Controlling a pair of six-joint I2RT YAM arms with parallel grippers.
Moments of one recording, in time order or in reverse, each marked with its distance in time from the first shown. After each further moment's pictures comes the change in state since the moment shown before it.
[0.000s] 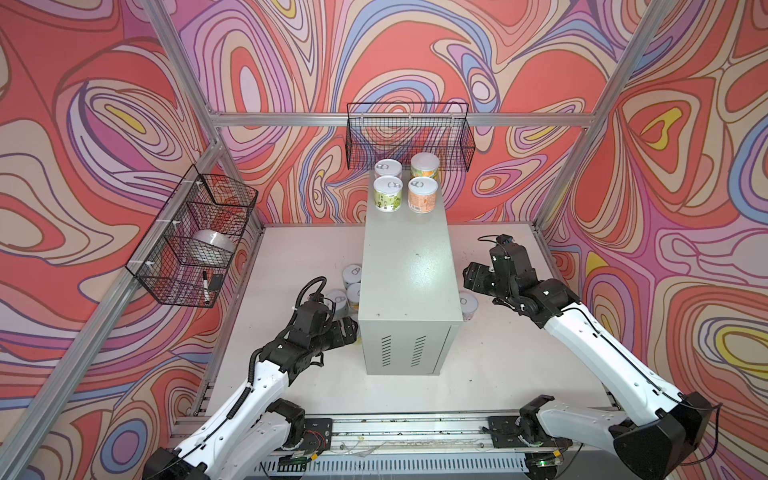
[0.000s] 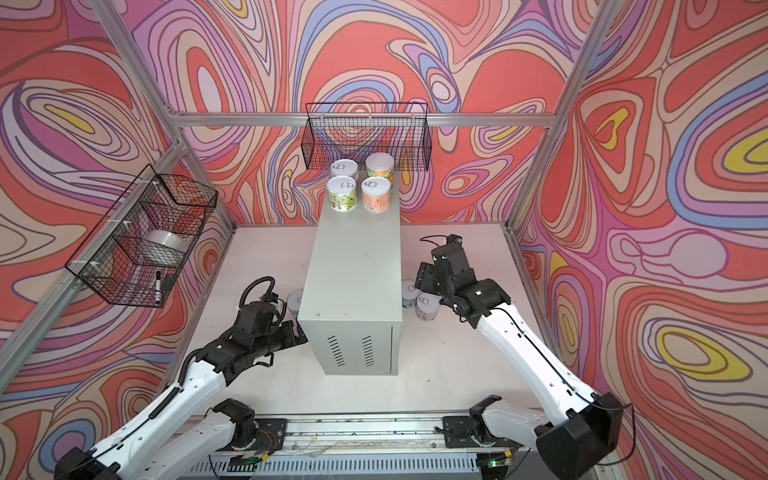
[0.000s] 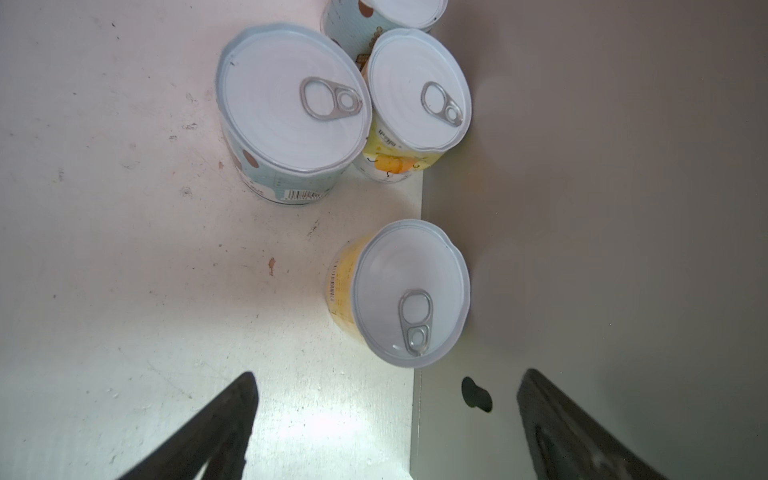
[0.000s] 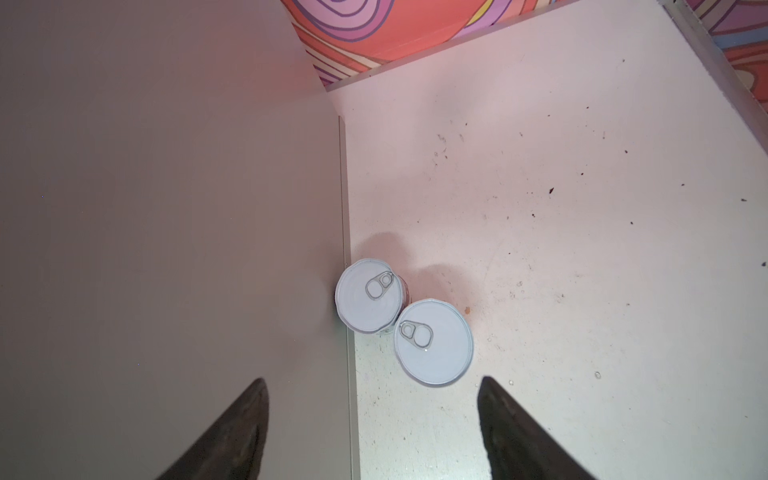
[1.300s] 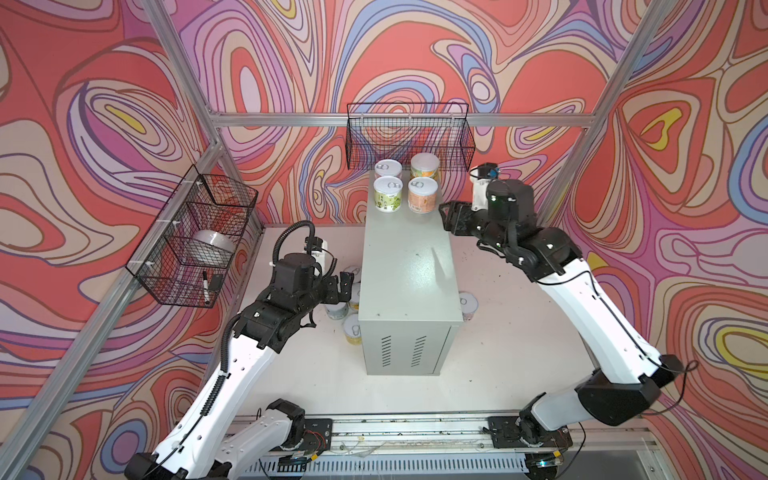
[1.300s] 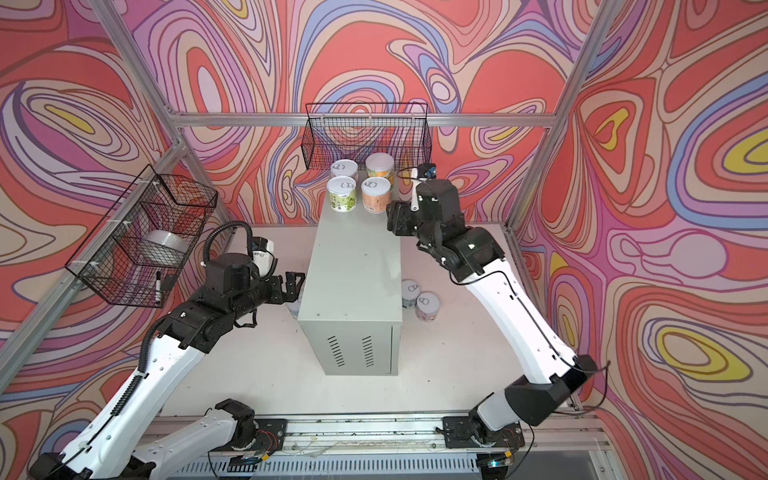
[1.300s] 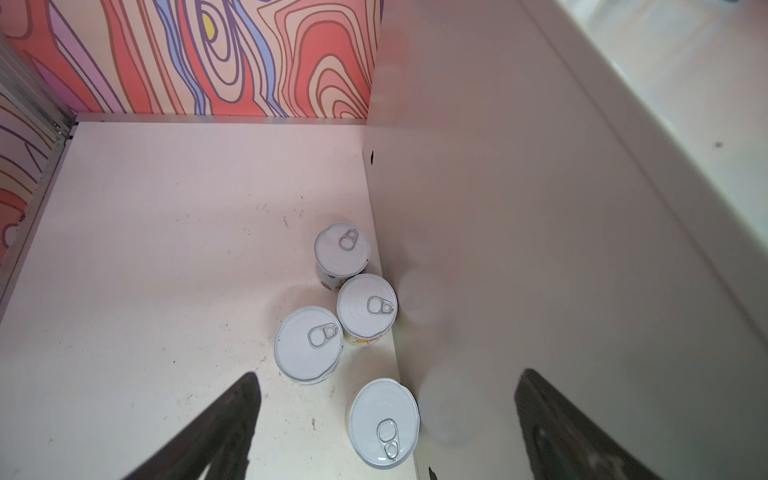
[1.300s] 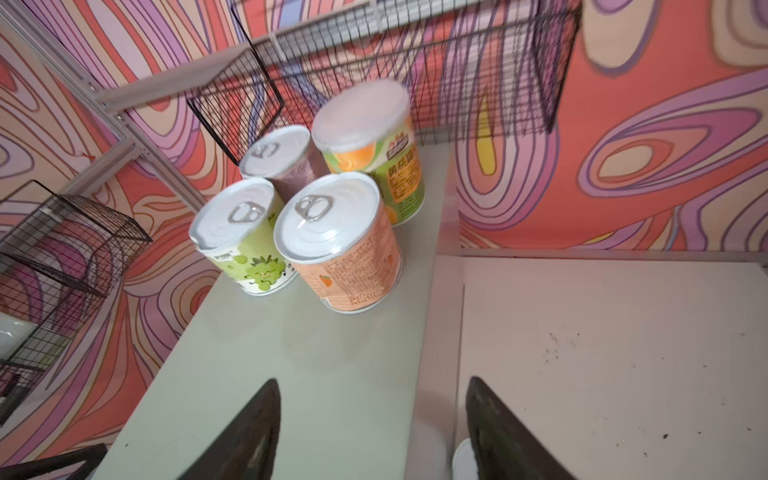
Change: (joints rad) left arm 0.013 0.092 0.560 -0.196 -0.112 0.350; right arm 0.102 0.268 0.711 -0.041 -0.016 -0.207
